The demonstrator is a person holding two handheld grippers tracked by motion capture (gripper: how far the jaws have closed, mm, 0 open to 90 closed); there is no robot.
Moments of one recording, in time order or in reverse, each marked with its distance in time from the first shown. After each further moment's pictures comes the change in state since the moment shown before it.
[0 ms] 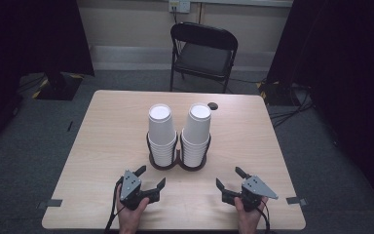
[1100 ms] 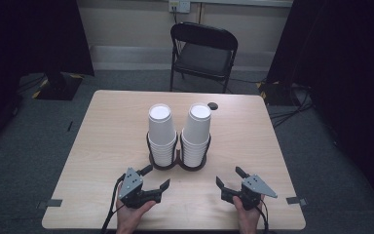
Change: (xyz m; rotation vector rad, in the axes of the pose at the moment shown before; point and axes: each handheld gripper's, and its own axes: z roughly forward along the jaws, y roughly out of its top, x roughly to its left) left arm -0.012 0.029 -0.005 0.009 -0.137 0.060; right arm 0.001 0.001 0.003 0.013 -0.025 0.051
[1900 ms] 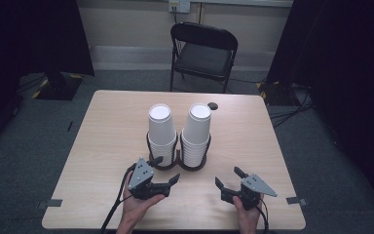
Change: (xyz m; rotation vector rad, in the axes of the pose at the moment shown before) left arm -0.009 0.035 0.016 0.001 -0.069 0.089; right arm 0.000 0.000 0.001 0.015 0.027 -0.005
